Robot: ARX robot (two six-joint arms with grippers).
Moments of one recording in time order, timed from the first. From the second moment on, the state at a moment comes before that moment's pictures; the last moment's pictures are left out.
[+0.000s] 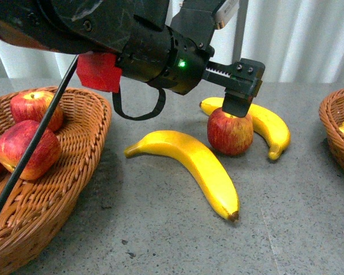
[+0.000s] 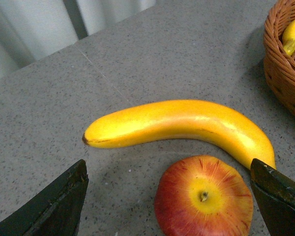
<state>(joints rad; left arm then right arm) -0.49 1.98 1.31 0.22 0.18 0.16 0.00 0.00 0.01 0.00 0.00 0.00</state>
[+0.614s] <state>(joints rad) -0.52 2.07 1.32 0.14 0.12 0.25 0.00 0.00 0.01 0.00 0.00 0.00</state>
